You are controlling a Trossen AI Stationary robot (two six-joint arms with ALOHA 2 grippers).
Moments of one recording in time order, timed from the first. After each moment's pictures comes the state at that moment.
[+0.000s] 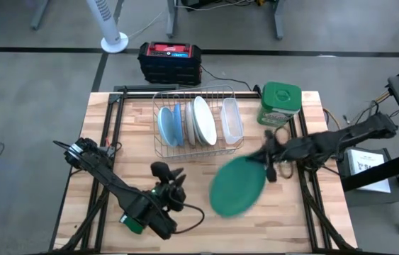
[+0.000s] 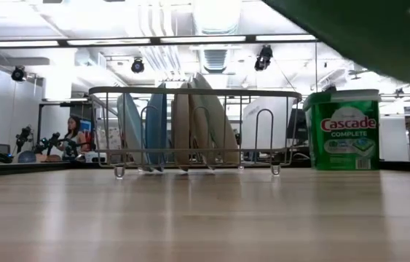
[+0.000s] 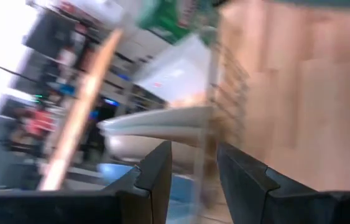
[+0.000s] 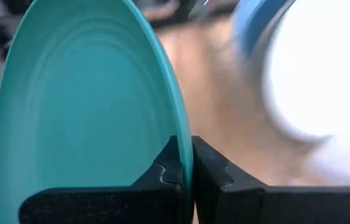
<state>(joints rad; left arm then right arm) -0.67 1.86 1.70 -1.32 -1.15 -0.59 0.31 0.81 0.61 -0.23 0.29 0.25</state>
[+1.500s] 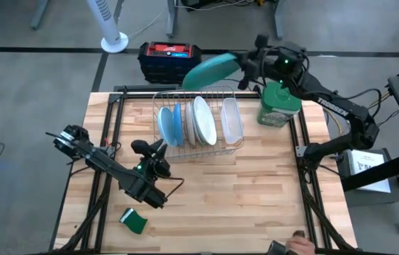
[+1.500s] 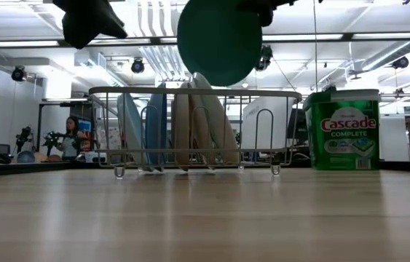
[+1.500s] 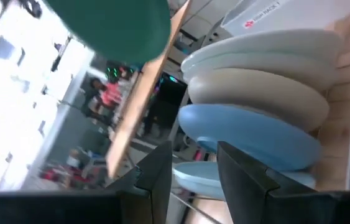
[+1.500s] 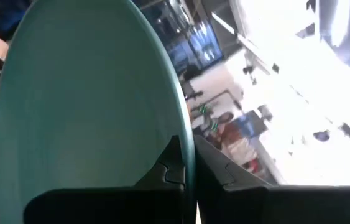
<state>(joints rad) -0.54 1.66 1.29 -1.57 -1.35 -0.96 -0.61 1.35 1.37 0.03 -0.15 -1.05</state>
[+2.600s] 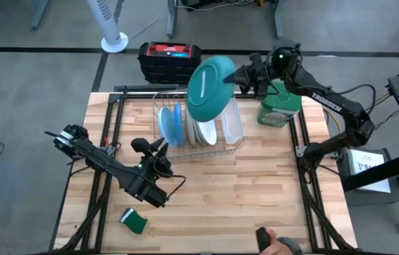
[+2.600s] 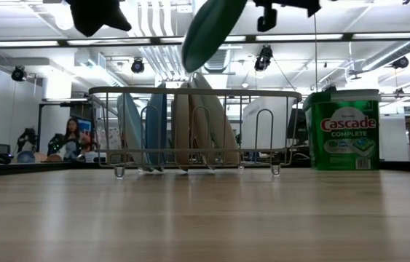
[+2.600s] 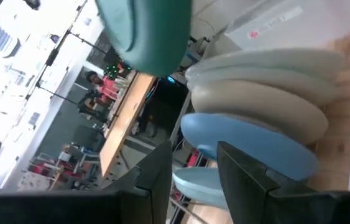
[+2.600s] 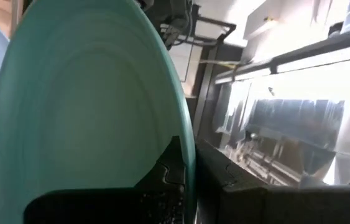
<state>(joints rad) -0.53 1.66 1.35 -1.57 -1.35 -0.97 -0.67 1.41 1.38 0.06 -0.98 -1.83</state>
